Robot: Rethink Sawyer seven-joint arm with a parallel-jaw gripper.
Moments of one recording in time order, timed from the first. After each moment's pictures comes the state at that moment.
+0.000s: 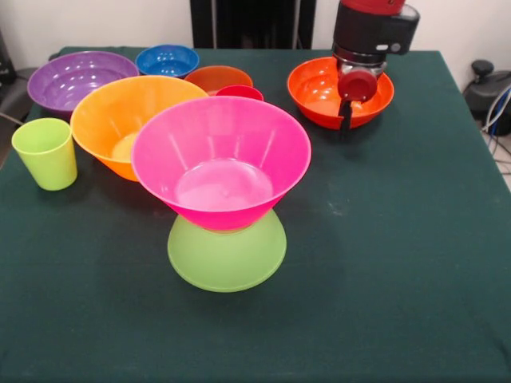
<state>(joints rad) 0.04 -0.47 -0.08 1.98 0.39 -0.06 3.07</state>
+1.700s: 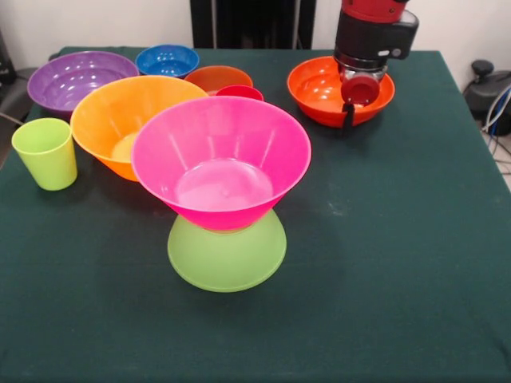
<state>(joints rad) 0.04 -0.45 -0.07 1.97 0.35 -0.02 3.07</state>
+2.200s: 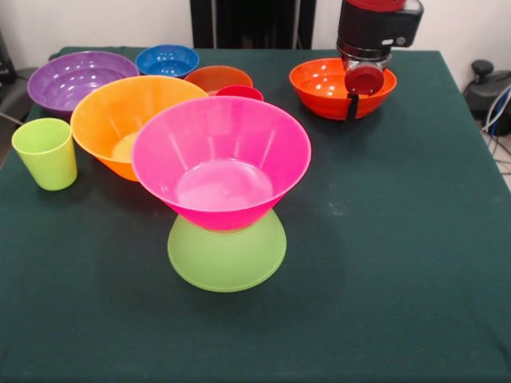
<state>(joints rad) 0.03 -0.50 -0.07 1.96 0.33 0.08 3.07</state>
